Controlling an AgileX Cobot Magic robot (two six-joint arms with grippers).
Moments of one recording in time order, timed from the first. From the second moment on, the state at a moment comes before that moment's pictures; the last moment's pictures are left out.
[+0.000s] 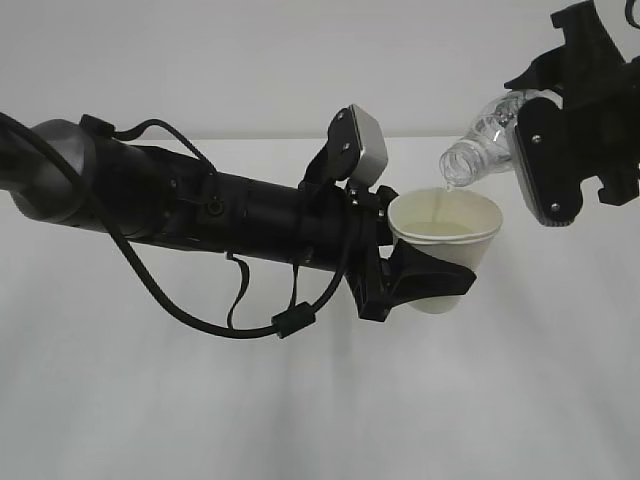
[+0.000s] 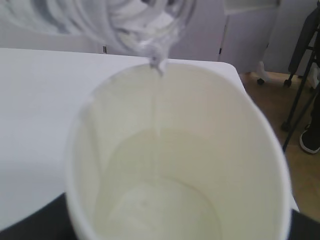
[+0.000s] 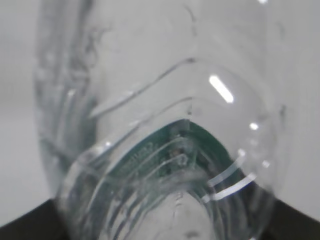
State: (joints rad) left arm -0.62 2.07 -1.22 1.29 -0.92 -0.86; right arm 0.26 1.40 -0.87 -1.83 0.06 -0.07
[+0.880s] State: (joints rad) left arm -0.62 2.07 -1.22 1.29 -0.91 -0.86; right arm 0.26 1.40 -0.87 -1.83 0.07 -0.07
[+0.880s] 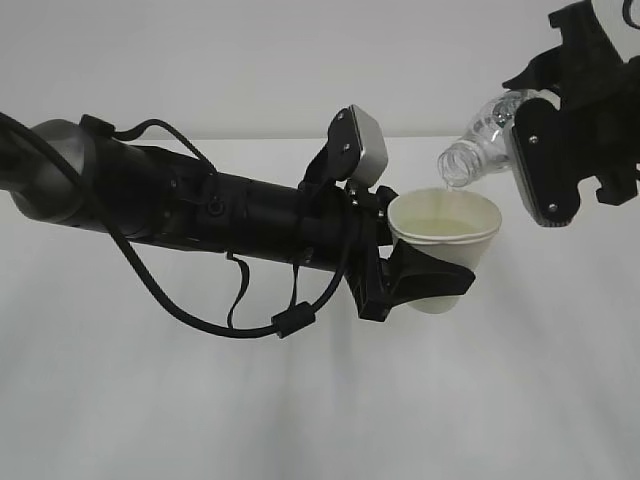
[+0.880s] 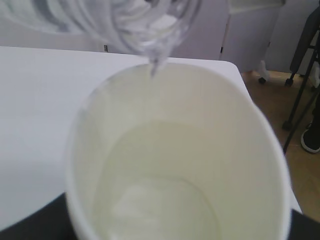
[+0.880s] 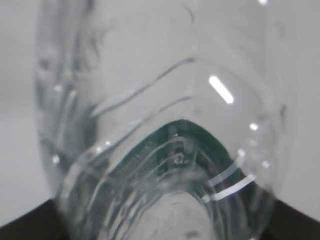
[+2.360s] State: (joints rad) left arm -0.62 2.07 -1.22 1.28 -0.91 -0.86; right arm 0.26 1.40 -0.87 -1.83 0.04 0.10
